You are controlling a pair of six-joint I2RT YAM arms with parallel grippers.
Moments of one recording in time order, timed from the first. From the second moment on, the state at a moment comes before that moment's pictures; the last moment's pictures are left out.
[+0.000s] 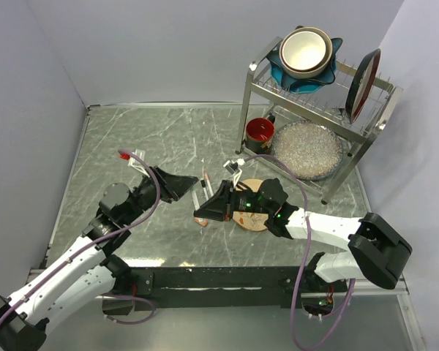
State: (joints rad) left arm -0.63 0.68 0.54 0.22 0.18 -0.91; right arm 0.86 1.30 0.55 0.89 -0.65 0.91
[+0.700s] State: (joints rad) left arm -0.61 0.61 0.43 0.42 0.21 -0.96; right arm 0.82 1.26 0.64 0.71 -0.72 0.88
